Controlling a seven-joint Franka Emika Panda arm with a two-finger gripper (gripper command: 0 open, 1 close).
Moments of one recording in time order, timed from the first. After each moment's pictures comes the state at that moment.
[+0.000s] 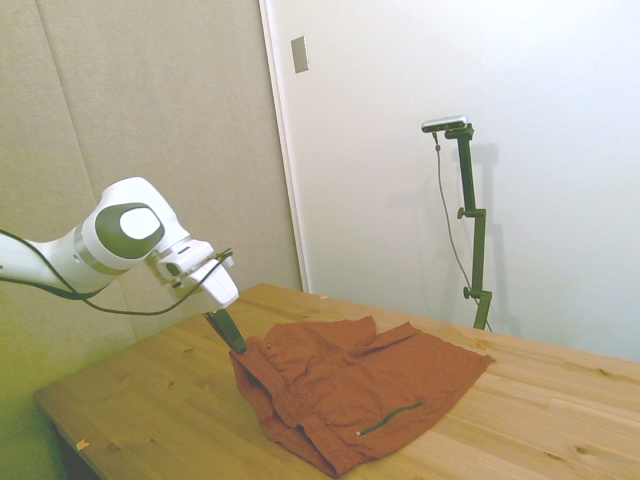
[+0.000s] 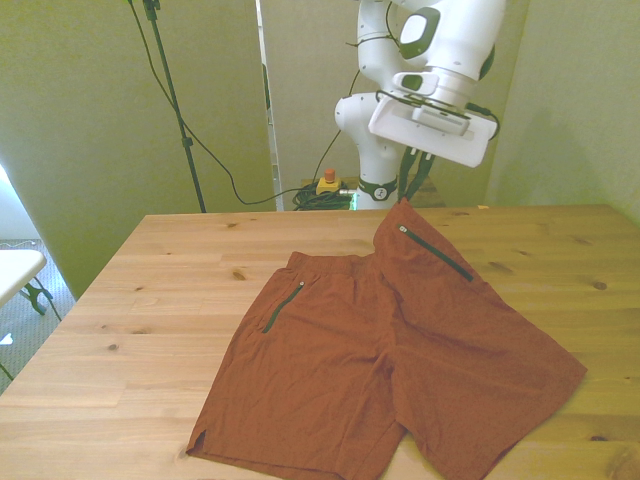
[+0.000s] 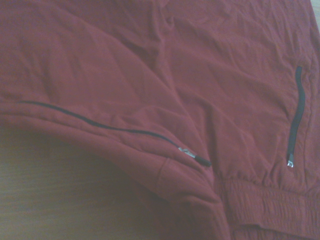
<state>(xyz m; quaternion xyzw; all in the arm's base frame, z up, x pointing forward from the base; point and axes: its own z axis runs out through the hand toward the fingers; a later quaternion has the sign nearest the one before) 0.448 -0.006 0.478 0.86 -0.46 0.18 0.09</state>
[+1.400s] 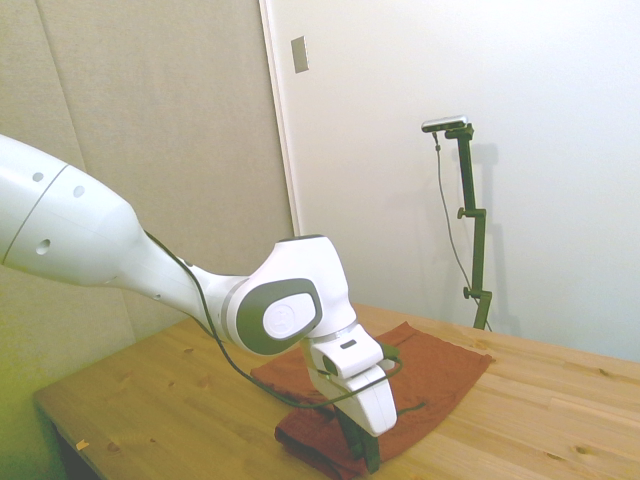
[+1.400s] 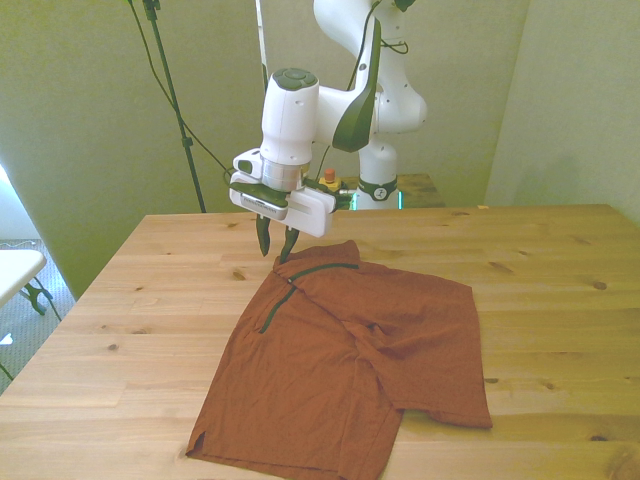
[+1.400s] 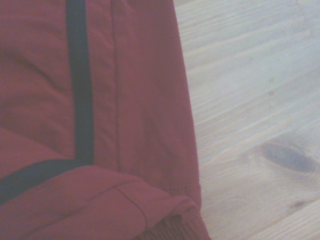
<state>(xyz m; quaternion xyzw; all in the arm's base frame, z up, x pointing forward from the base) 0.471 -0.236 0.381 0.81 -0.57 0.08 0.09</state>
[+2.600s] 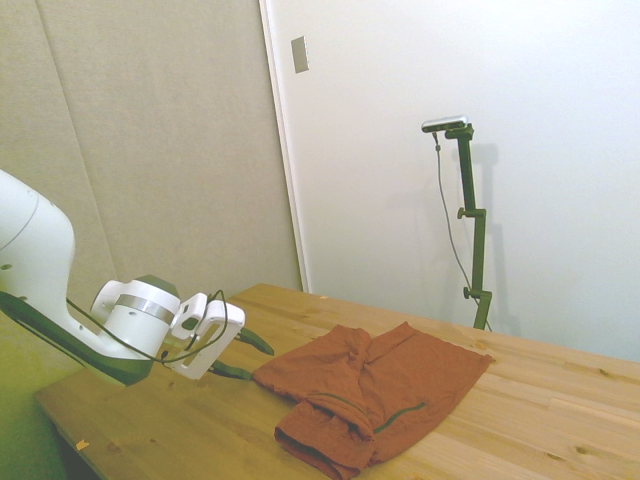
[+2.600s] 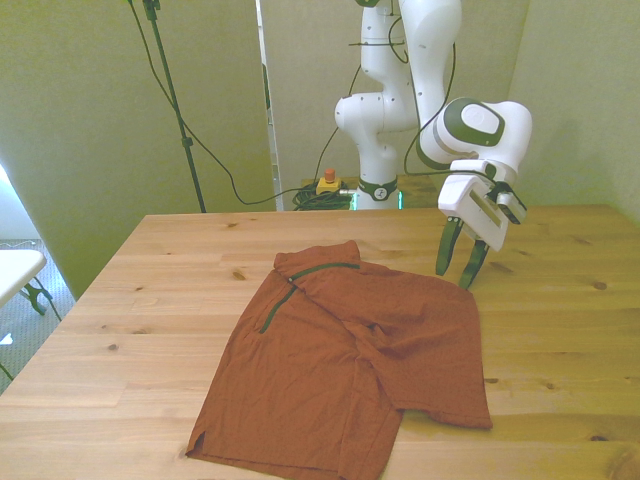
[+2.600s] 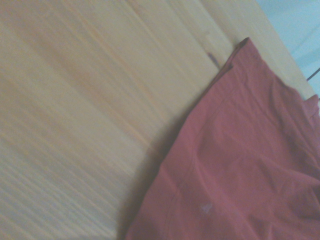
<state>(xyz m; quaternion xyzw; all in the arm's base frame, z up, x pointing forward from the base) 0.472 0.123 0.315 0.90 -0.10 0.38 0.20</state>
